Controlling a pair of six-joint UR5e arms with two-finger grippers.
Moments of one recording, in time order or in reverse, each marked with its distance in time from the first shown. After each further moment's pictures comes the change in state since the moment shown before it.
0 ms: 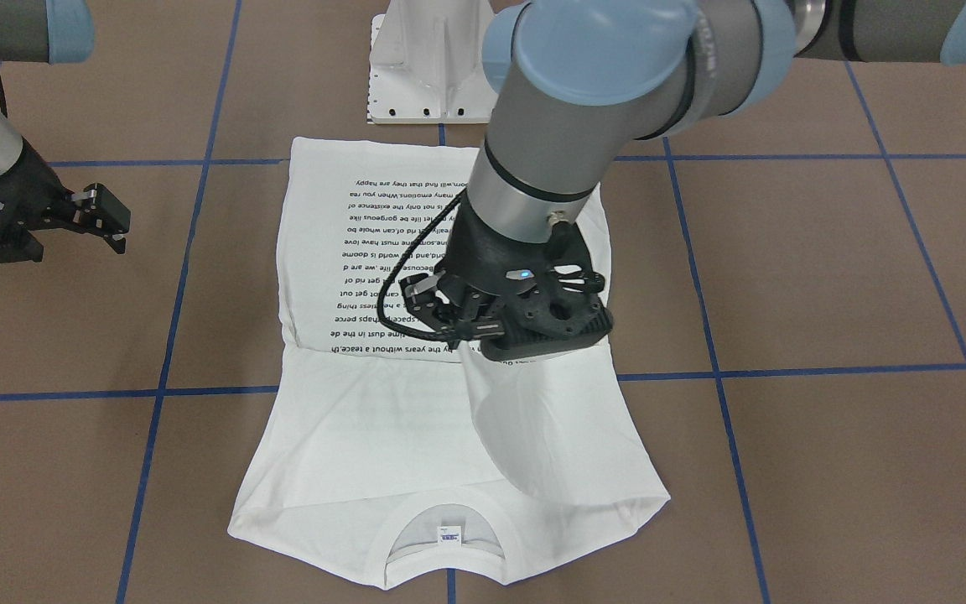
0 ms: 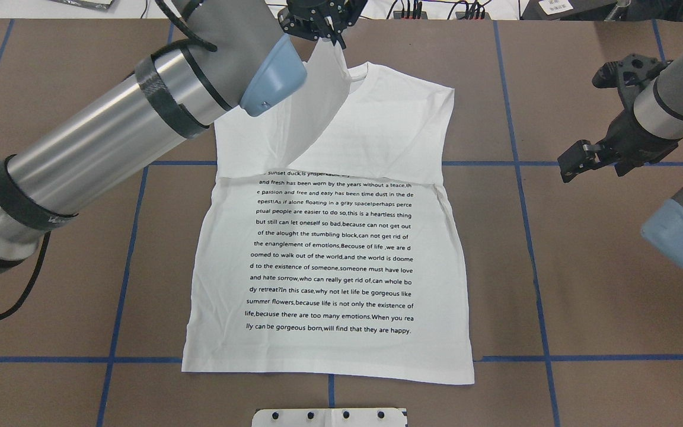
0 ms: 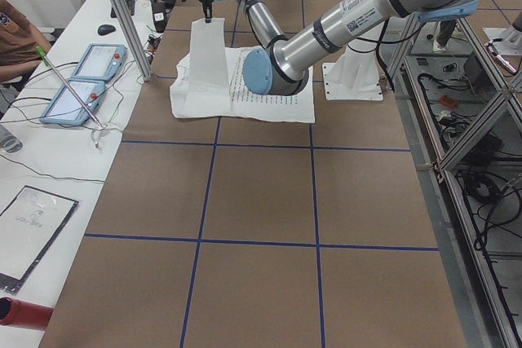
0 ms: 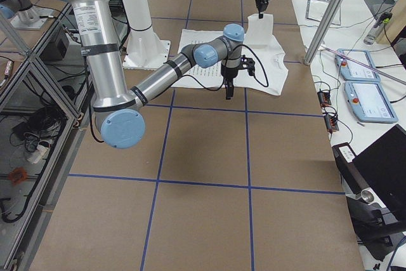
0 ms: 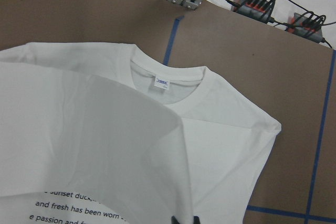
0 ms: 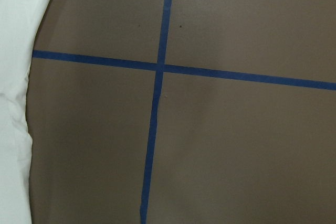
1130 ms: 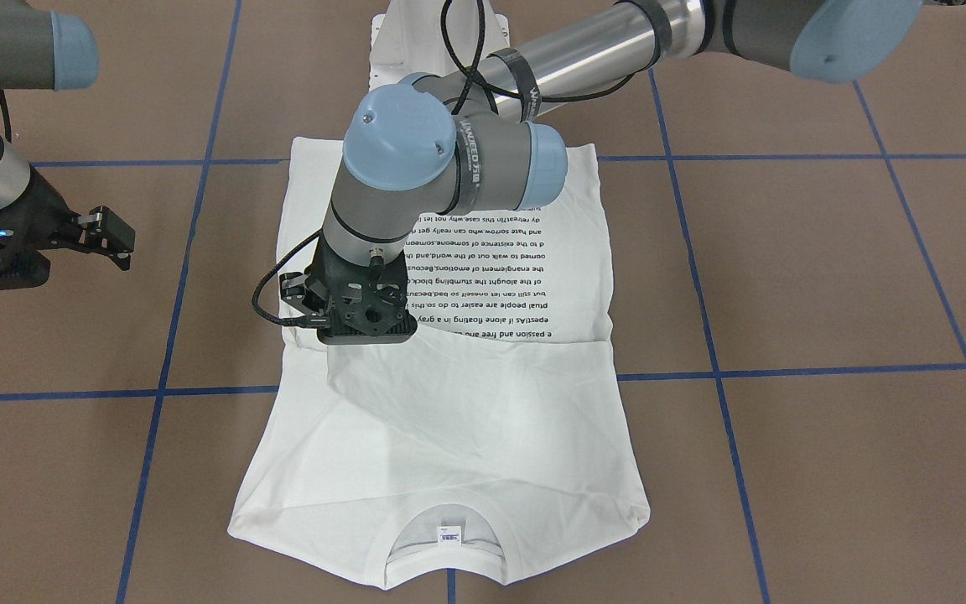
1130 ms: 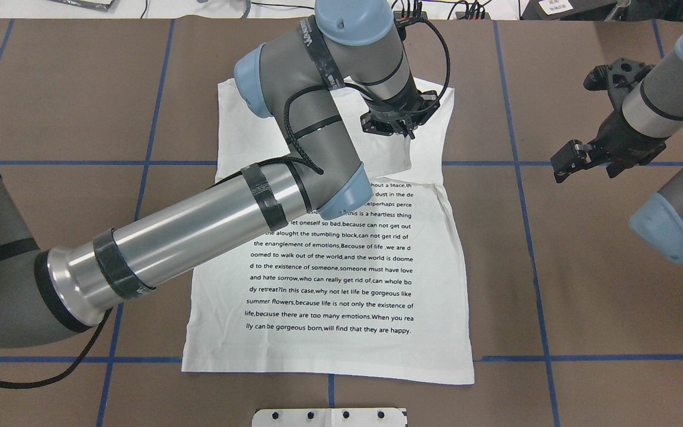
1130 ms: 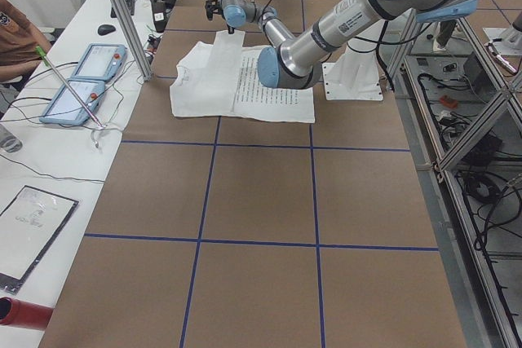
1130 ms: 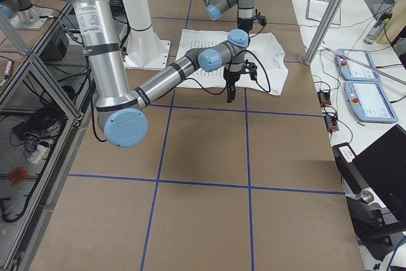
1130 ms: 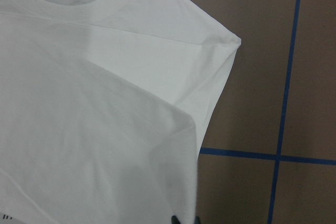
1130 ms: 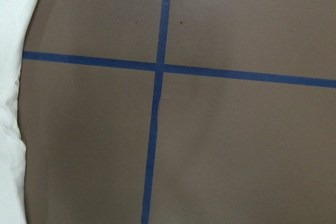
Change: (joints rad) left arm 0.217 -0.051 0.274 -0.366 0.127 -0.114; right arm 0.000 0.020 -0.066 0.031 0.037 0.003
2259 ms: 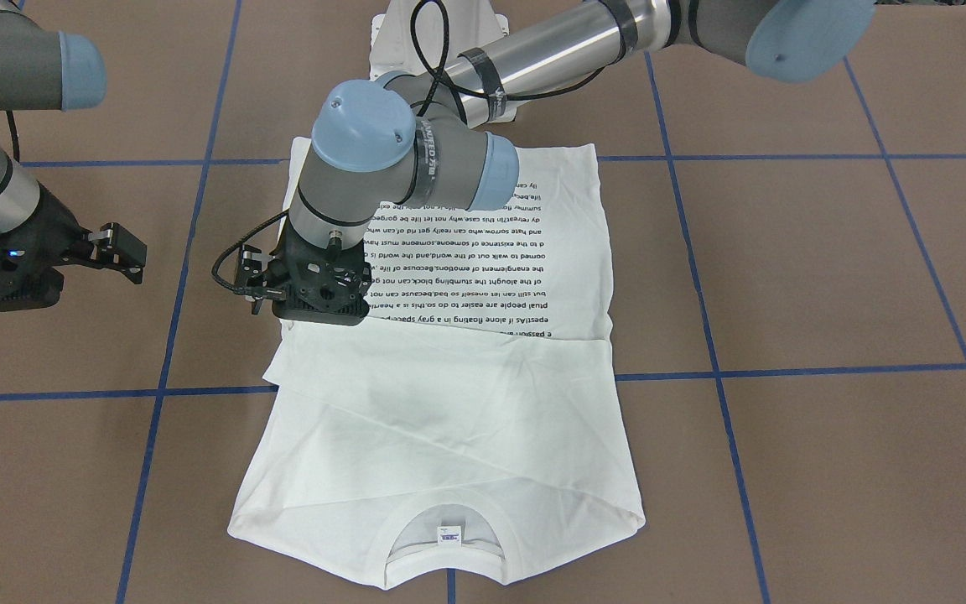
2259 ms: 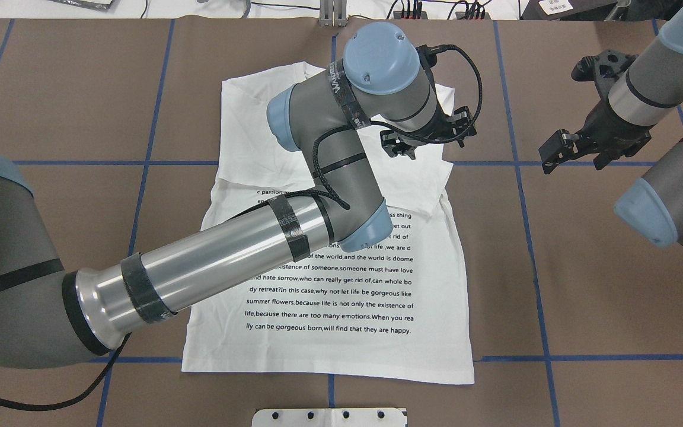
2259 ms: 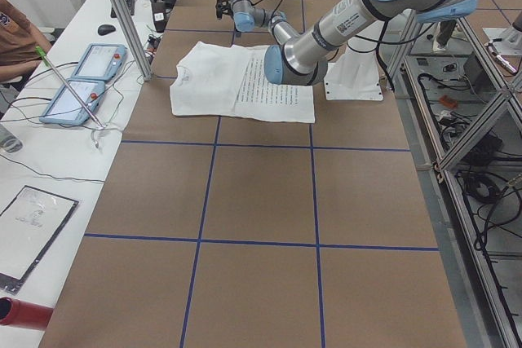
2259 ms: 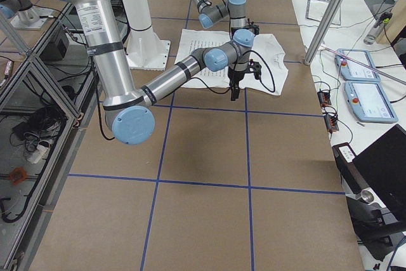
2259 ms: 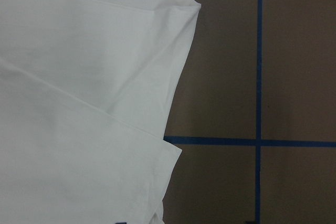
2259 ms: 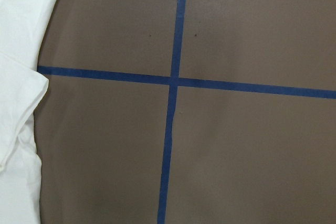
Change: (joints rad) left arm 0.057 -0.032 0.063 -0.146 0.086 0.008; right arm 0.006 0.056 -0.057 0.006 0.022 0.002
